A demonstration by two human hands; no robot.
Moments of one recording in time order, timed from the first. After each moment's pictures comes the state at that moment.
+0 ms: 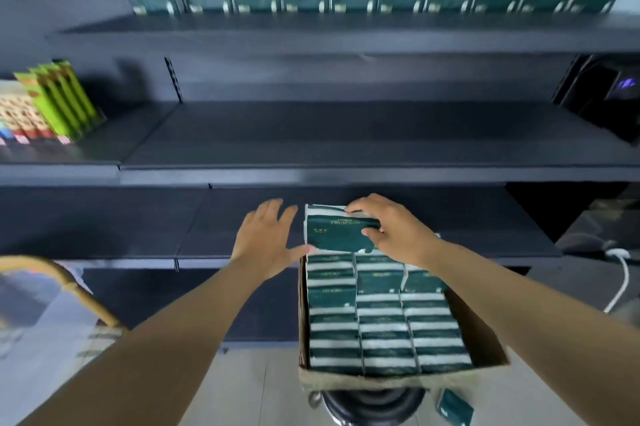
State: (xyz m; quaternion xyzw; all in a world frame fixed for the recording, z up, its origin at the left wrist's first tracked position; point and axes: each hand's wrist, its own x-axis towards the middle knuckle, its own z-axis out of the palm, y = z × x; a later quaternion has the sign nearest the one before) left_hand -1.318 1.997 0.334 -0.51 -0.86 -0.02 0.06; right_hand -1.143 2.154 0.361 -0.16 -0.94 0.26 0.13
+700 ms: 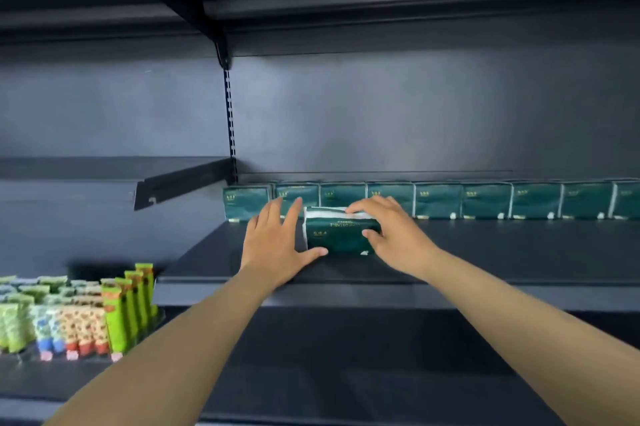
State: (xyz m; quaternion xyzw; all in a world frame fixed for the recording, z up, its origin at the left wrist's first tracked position) left_hand -1.602 2.067 0.580 -0.43 -0.83 -0.14 0.32; right_hand -1.436 2.203 0.608 -0.09 -0.93 0.15 0.33
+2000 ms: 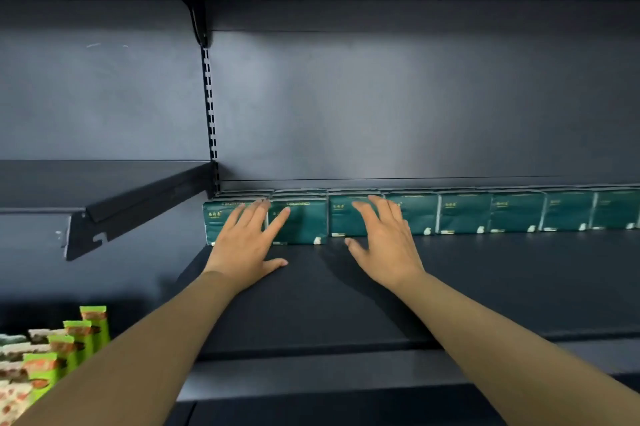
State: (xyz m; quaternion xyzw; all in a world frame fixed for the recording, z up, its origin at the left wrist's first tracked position) left_hand -1.761 2.107 0.572 -0.51 -0.73 -0.05 0.45; right_hand -1.555 2.245 0.585 -0.26 -0.89 -0.02 0.37
